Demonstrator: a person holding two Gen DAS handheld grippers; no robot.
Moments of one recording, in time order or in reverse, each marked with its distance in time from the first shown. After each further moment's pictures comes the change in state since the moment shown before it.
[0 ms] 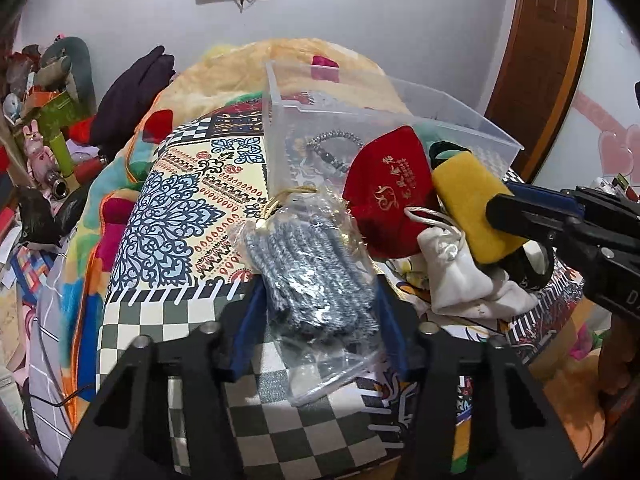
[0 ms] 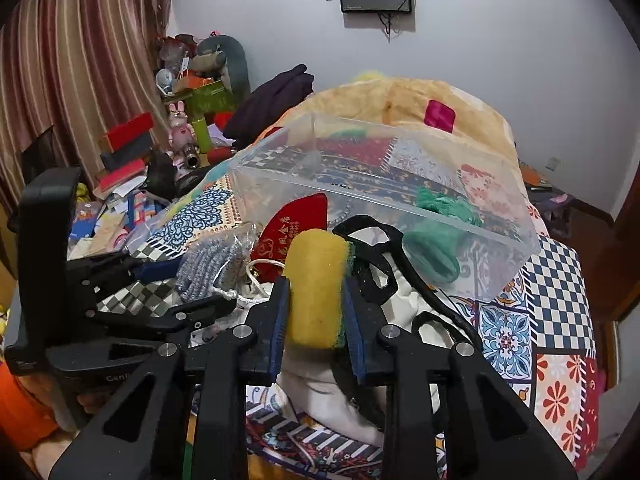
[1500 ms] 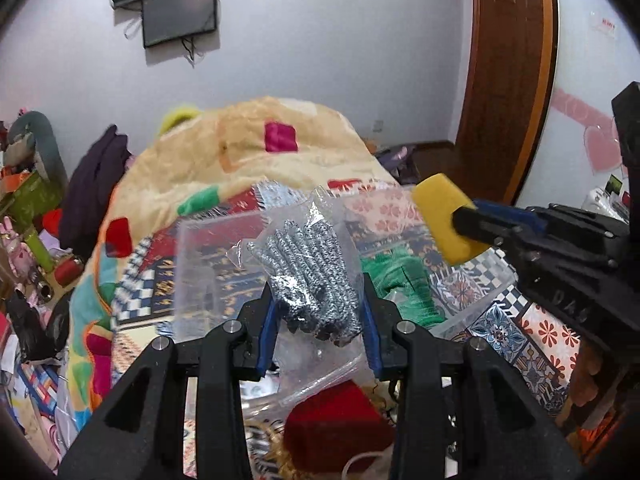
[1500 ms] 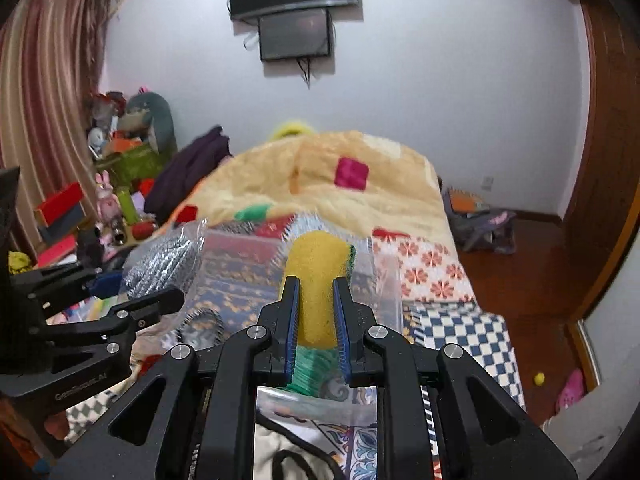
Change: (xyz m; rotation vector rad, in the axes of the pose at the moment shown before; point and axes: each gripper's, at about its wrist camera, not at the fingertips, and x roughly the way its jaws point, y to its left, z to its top) left arm 0.038 -0.056 0.136 0.169 -0.088 -0.040; right arm 0.005 -0.079 0.067 0.139 -0.127 -0.215
